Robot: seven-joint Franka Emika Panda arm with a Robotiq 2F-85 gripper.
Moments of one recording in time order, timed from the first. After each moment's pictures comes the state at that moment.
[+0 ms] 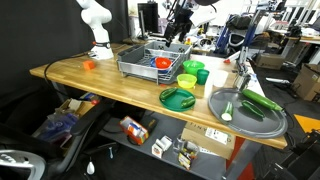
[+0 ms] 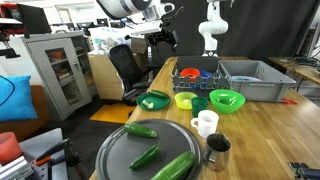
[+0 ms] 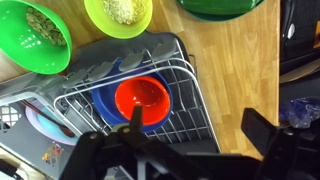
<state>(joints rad) 0.18 0.40 0.08 -1.83 -0.21 2.63 0.05</state>
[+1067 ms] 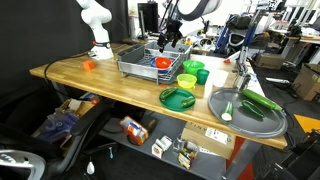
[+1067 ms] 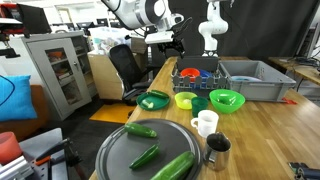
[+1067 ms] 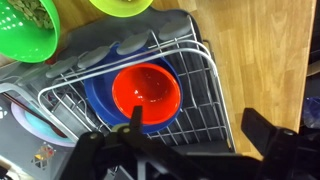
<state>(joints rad) 0.18 0.63 0.07 -1.58 -0.21 2.62 0.01</state>
